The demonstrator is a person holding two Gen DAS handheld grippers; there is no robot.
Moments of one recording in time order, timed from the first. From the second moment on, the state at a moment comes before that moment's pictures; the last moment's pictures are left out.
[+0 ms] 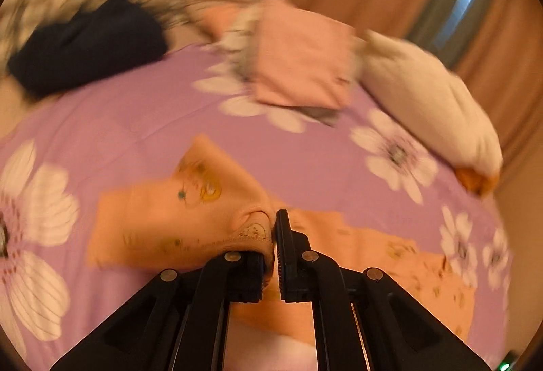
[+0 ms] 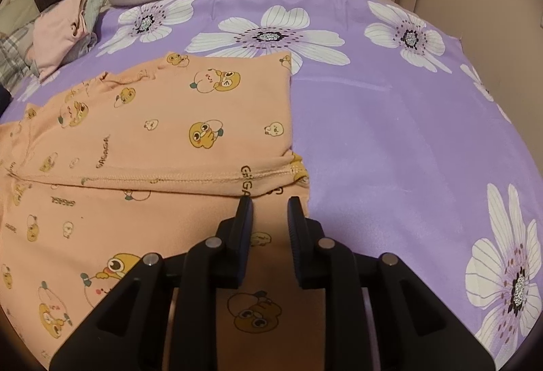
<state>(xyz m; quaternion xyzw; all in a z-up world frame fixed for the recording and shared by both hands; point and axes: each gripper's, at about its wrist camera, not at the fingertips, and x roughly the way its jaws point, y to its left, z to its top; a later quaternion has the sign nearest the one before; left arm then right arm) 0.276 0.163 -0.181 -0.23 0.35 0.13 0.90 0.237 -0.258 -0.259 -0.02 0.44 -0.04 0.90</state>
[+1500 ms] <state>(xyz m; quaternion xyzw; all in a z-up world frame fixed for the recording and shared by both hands) 0.263 0.066 -0.259 -0.04 0.44 0.06 0.89 0.232 -0.317 -0.260 0.04 0.44 -0.10 0.89</state>
